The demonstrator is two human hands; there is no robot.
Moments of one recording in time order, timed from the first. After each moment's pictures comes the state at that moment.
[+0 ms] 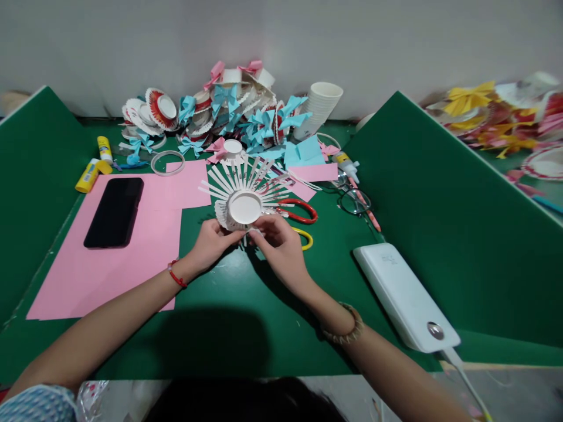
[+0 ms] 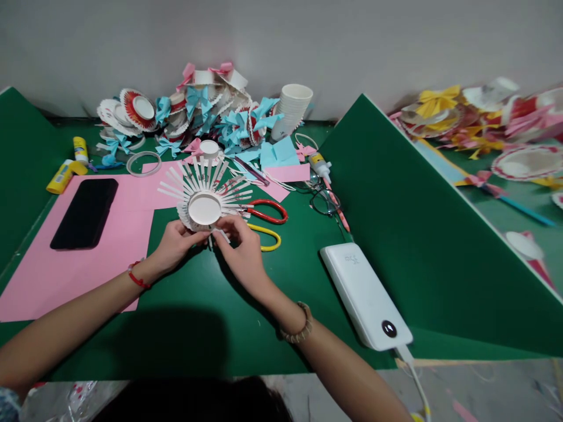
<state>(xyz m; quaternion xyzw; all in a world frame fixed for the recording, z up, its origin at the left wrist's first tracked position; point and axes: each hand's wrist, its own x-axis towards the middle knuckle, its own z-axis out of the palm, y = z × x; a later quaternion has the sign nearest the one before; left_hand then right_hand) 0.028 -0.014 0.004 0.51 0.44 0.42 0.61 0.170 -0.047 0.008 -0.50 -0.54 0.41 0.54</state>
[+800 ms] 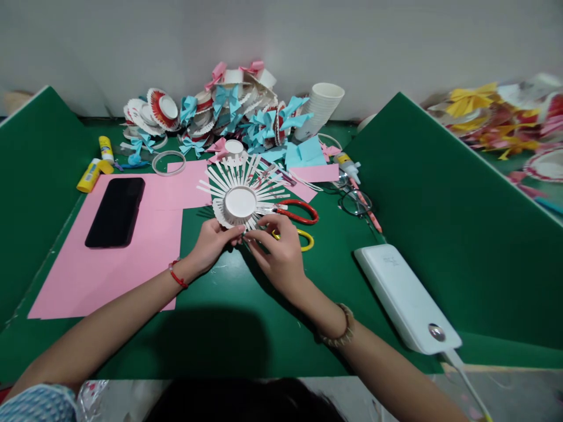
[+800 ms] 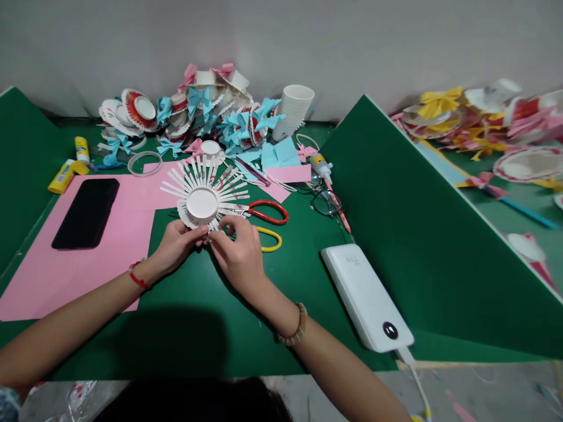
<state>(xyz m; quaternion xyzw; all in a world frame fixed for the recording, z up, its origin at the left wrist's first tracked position) 0.029 -0.013 0.005 0.46 0.43 0.43 0.65 0.173 -0.052 0.007 -0.50 -0.76 0.02 0.42</state>
